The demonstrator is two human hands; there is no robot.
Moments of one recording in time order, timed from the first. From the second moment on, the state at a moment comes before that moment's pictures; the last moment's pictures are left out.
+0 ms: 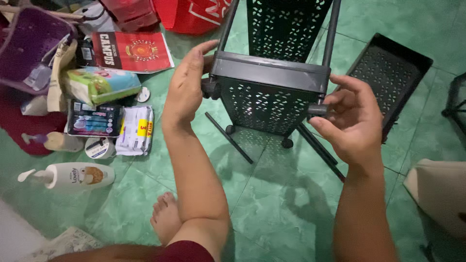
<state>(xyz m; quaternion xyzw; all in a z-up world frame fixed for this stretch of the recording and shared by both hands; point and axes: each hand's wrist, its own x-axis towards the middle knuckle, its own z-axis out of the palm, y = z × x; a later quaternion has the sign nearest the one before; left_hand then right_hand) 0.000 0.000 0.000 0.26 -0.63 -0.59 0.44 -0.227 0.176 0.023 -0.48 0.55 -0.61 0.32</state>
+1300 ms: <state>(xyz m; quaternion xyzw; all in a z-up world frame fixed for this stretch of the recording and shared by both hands) -0.002 -0.004 -0.132 0.36 -0.63 -0.66 0.18 -0.293 0.167 -0.083 -0.51 0.72 -0.21 0.42</state>
